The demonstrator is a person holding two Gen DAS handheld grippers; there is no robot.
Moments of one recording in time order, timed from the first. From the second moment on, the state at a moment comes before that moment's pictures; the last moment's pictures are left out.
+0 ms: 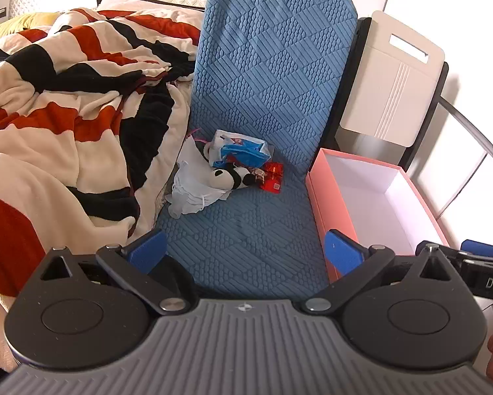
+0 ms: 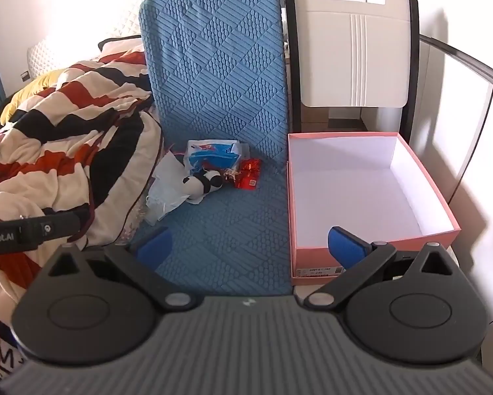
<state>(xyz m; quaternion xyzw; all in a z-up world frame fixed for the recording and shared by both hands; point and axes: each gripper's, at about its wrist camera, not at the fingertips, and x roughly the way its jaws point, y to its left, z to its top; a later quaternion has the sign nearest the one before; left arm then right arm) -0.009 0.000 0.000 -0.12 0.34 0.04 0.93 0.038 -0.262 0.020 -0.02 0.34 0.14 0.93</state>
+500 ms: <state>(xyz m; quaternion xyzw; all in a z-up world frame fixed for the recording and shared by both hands) -0.019 -0.010 0.006 -0.12 0.34 0.04 0.93 0.029 -0.266 0.023 -0.02 0.34 0.14 0.93</state>
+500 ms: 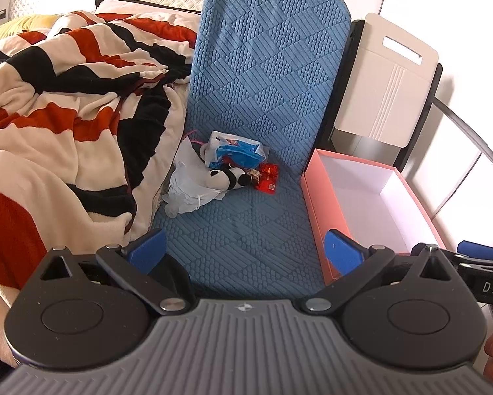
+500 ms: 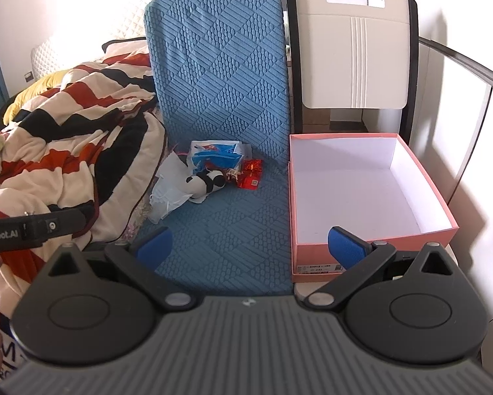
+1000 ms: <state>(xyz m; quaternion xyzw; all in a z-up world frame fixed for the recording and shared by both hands) -0.027 -0.022 0.011 -0.09 0.32 0.04 0.94 0.019 -0.271 0.020 -0.02 0.33 0.14 0.93</state>
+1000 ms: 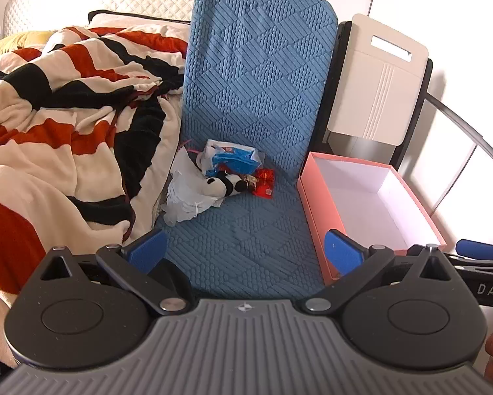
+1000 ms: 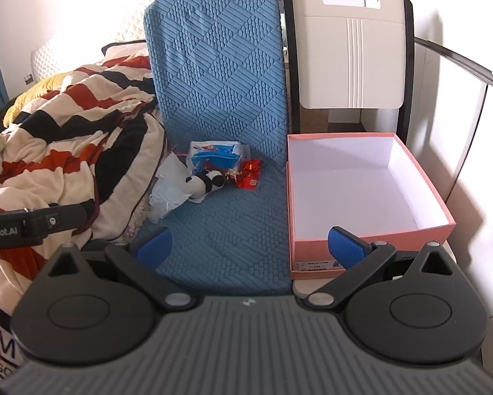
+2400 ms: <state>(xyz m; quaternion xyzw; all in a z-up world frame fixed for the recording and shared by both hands) -0.020 -0.010 -0.047 -0.09 0.33 0.02 0.94 0.025 -0.258 -0.019 -0.03 0.33 0.16 0.93</state>
